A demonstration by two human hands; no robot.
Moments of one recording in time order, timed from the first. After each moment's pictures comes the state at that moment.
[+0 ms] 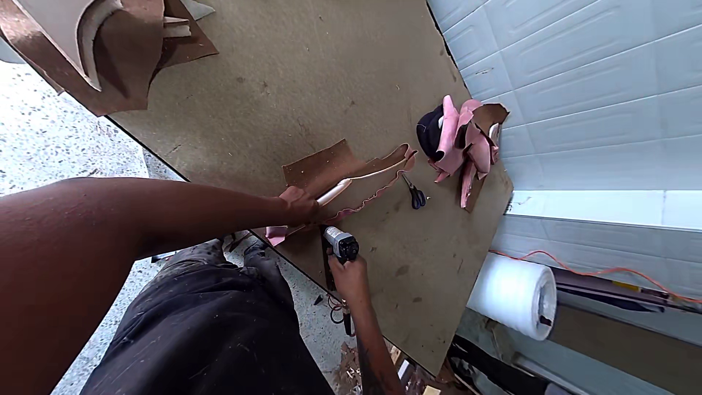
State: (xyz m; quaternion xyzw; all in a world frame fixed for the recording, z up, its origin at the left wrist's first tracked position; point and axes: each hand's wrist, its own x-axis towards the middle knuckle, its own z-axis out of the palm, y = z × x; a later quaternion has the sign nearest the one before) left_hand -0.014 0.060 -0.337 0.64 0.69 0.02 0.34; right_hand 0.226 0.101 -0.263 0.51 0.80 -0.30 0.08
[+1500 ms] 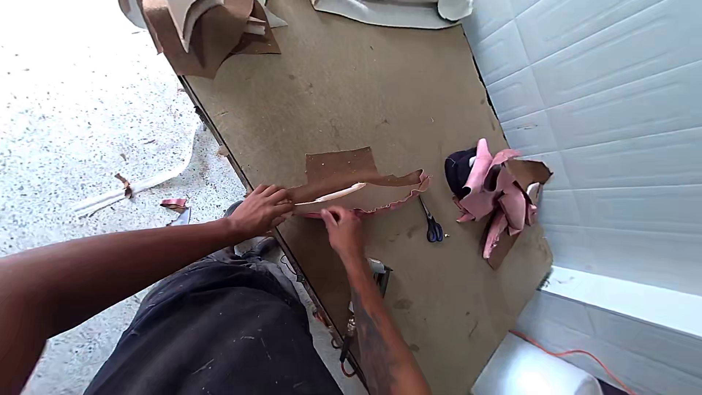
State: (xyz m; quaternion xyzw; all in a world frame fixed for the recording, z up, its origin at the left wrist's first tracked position) left_hand 0.059 -0.088 -0.375 0.52 0.81 0.28 0.05; right_hand 0.166 0.148 -0.277 0.25 0.92 -0.25 0.15
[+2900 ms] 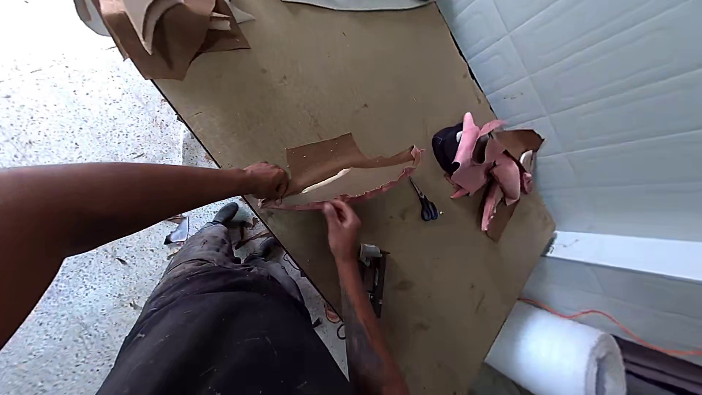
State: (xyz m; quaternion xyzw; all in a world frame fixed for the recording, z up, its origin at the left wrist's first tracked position) left_hand -0.023 -0.005 -0.355 0.55 0.76 0.07 0.35; right_hand 0.220 0.156 -0.293 0.31 0.84 -0.44 -0.08
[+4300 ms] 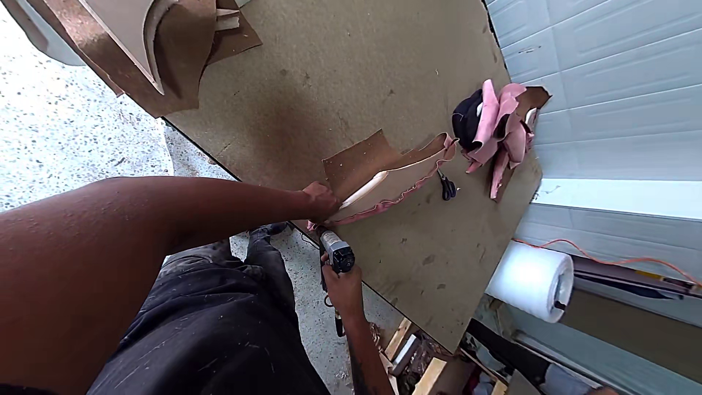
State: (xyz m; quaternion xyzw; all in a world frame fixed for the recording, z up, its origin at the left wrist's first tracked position) left_hand -0.048 0.010 -0.344 0.69 0.63 -0.01 0.35; right_hand 0.185 -0.030 -0.285 0.53 0.77 -0.36 0.03
